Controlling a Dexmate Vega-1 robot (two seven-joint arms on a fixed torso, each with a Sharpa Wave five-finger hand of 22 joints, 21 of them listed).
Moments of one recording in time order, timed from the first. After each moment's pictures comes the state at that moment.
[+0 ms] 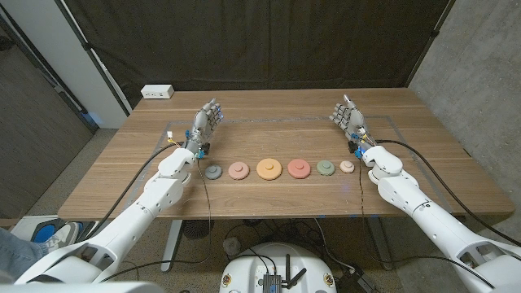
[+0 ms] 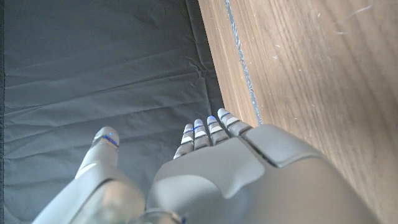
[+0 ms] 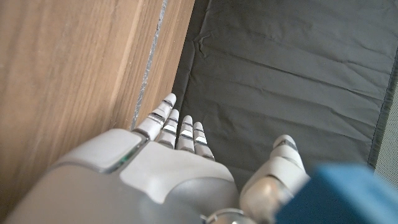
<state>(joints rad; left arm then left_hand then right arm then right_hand) 0.84 0.50 0.37 -1.29 -0.65 -0.30 -0.03 0.05 -0.03 0.58 -0.15 0.17 0.05 0.05 0.18 0.17 0.04 0.01 0.19 0.18 0.02 -0.02 0.18 0.17 0.05 -0.04 0.19 0.17 -0.84 -0.51 -0.37 -1.29 0.65 0.30 0.03 0.22 0.03 0.27 -0.13 0.17 0.09 0.12 0.20 0.19 0.11 0.09 0.20 0.20 0.06 0.06 0.22 0.40 0.30 0.02 0.21 0.18</state>
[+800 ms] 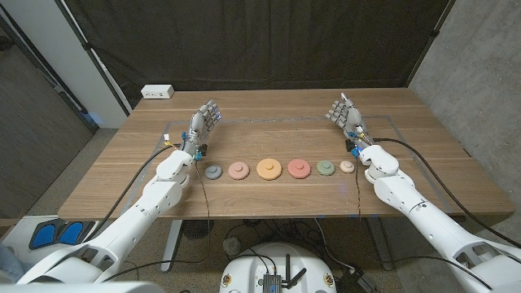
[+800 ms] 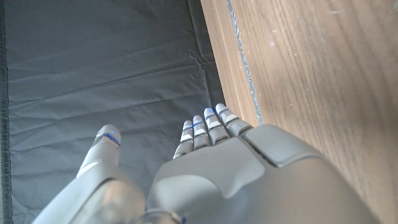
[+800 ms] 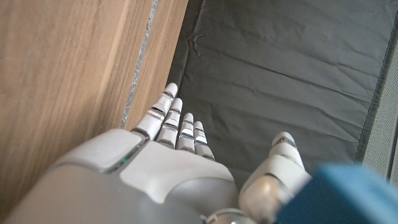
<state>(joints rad) 0.85 0.50 0.36 -1.26 -0.64 -0.35 -0.03 0.06 -0.03 0.58 -0.15 0.17 0.09 0.04 0.19 0.17 0.11 -0.01 0.21 0.18 0.16 -0.03 0.22 0.18 0.13 -0.04 0.22 0.18 -0.84 -0.49 -0.38 -1.31 0.62 0.33 -0.01 0.22 0.04 0.27 -0.13 0.17 0.11 0.11 0.20 0.19 0.17 0.07 0.21 0.20 0.23 0.05 0.28 0.40 0.44 0.05 0.24 0.18</state>
